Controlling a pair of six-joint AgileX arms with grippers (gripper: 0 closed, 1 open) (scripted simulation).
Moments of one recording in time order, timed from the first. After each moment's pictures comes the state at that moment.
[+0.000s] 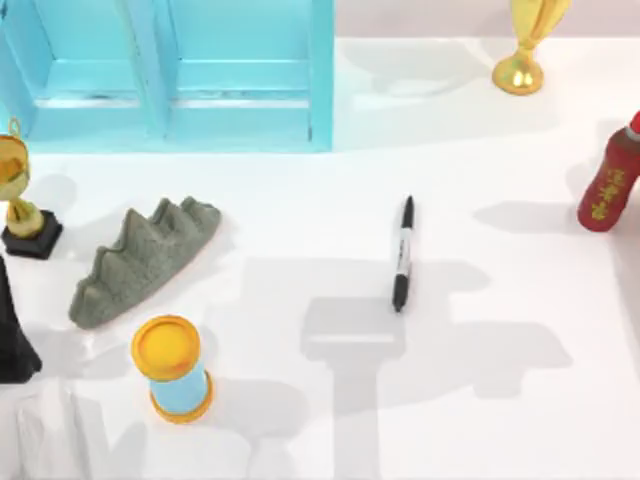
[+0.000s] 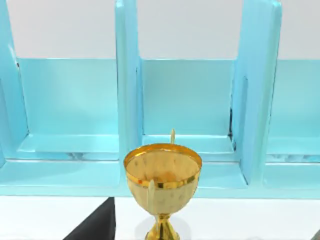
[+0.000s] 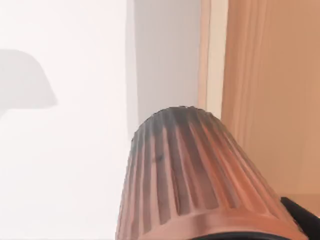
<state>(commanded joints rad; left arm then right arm) 0.00 0.00 0.00 0.00 0.00 0.00 -0.08 1.75 1.70 -1.52 0.00 -0.06</state>
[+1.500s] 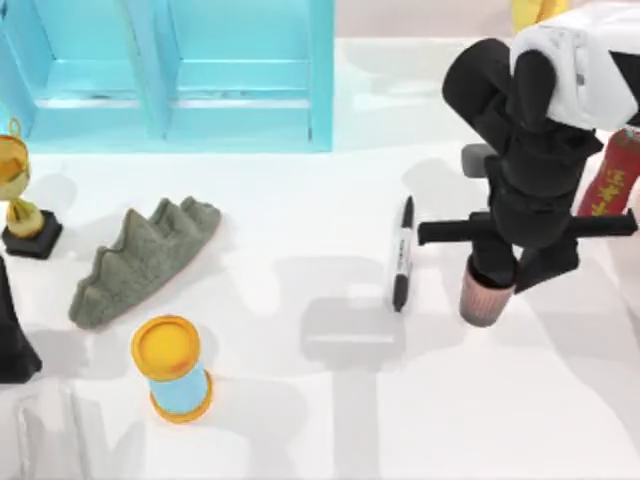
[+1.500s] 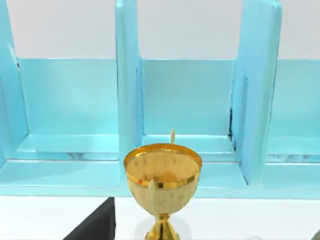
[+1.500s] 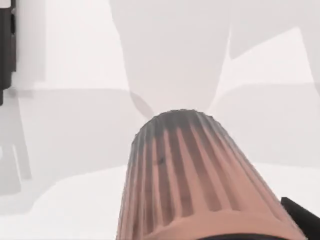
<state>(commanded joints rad) 0.00 0.00 0.00 0.00 0.00 0.00 0.49 1.98 1.48 -1.12 0.05 0.51</state>
